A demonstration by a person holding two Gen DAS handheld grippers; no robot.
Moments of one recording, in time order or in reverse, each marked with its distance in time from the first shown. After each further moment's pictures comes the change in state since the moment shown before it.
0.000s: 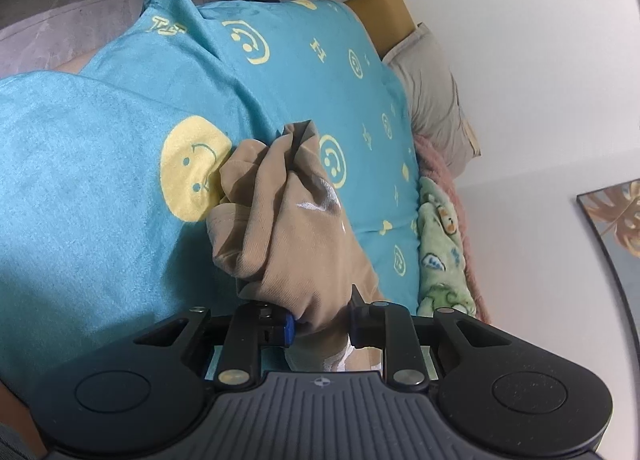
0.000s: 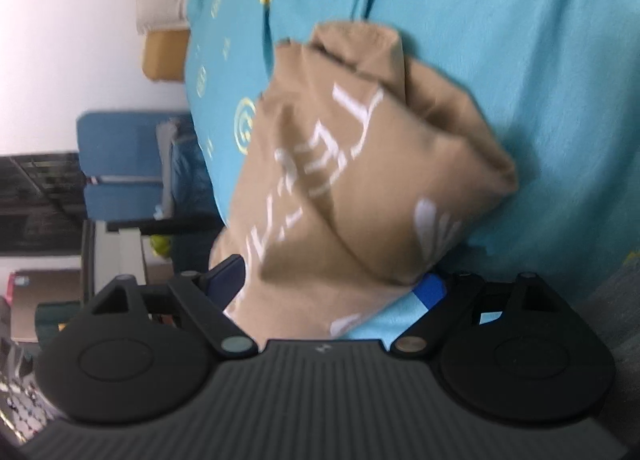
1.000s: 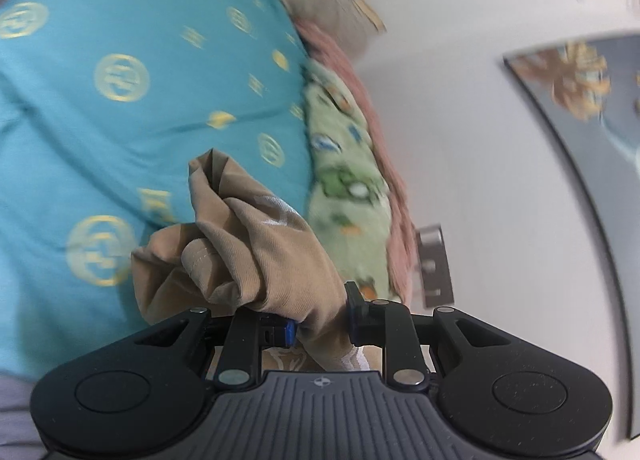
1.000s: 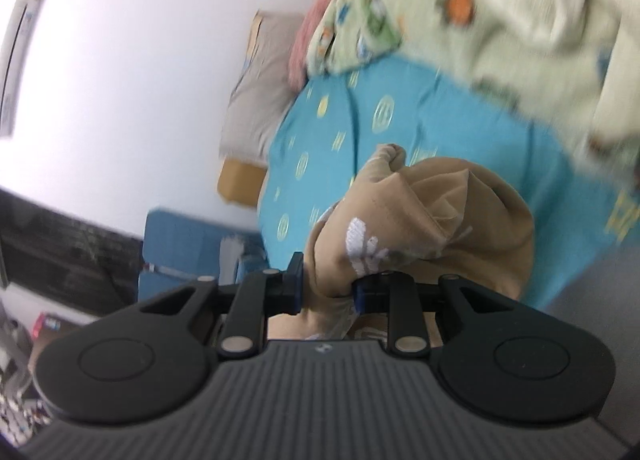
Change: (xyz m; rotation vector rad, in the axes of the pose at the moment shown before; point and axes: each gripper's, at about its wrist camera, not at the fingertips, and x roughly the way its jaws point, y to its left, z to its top) left arm 0.039 -0.228 -0.071 0.275 0.324 -0.121; right arm -0.208 0.053 0.069 -0.108 -0.385 0.106
